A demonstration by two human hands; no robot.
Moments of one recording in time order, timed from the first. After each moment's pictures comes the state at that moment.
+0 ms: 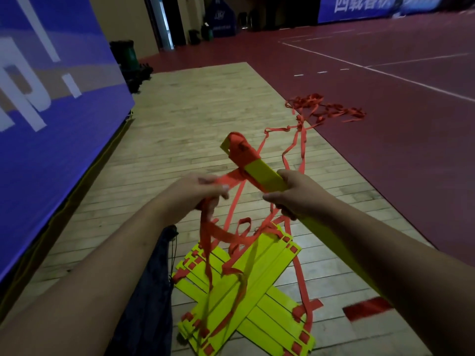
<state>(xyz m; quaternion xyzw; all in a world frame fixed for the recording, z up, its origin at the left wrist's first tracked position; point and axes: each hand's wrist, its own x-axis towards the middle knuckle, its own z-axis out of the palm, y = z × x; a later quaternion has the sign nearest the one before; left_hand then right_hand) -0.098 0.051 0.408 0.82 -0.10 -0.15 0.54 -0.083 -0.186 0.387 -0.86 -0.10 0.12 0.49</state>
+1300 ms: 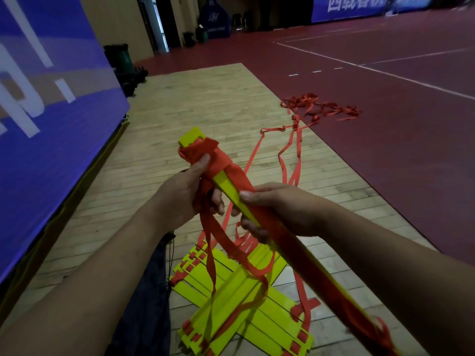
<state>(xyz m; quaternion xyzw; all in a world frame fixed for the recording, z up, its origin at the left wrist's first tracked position) -0.102 0.039 0.407 0.69 -0.10 -0.15 0.71 -0.107 -0.179 0.395 -0.62 -0.19 0.37 0.67</state>
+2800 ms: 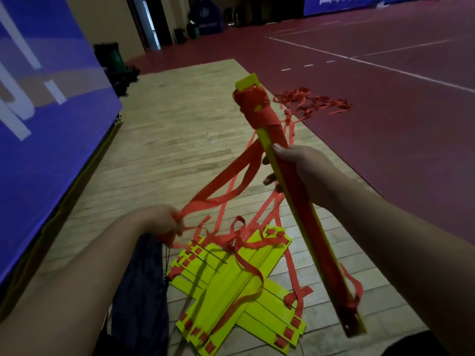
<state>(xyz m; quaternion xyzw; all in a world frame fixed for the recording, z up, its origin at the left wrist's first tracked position) -0.079 0.093 0.350 0.95 0.04 -0.27 0.15 -0.099 -0.223 0.415 -0.69 -0.04 0.10 0.72</state>
